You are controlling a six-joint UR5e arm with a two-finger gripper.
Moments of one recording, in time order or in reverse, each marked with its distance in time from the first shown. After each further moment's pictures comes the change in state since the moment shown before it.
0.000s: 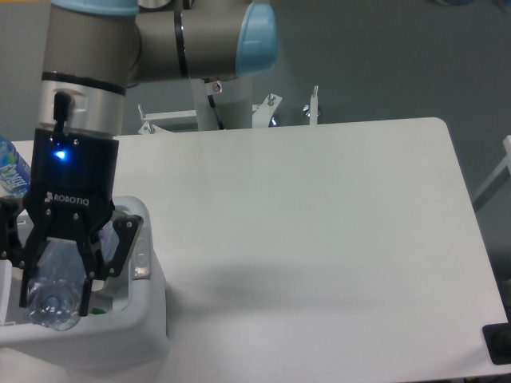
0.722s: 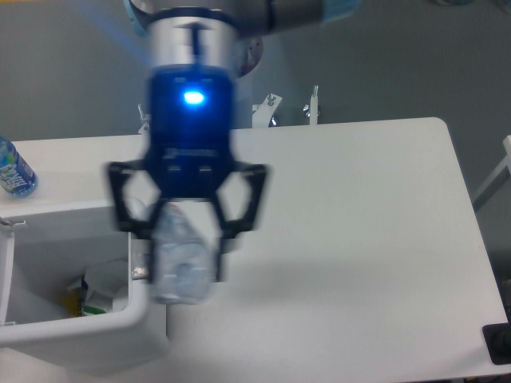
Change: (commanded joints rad) arm 0.048 0.032 0.057 -0.002 0.000 -0.053
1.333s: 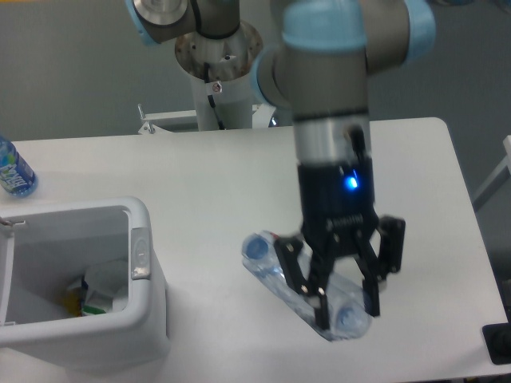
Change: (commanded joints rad) arm 0.236 -0.011 0.043 -0.025 -0.003 -0.081
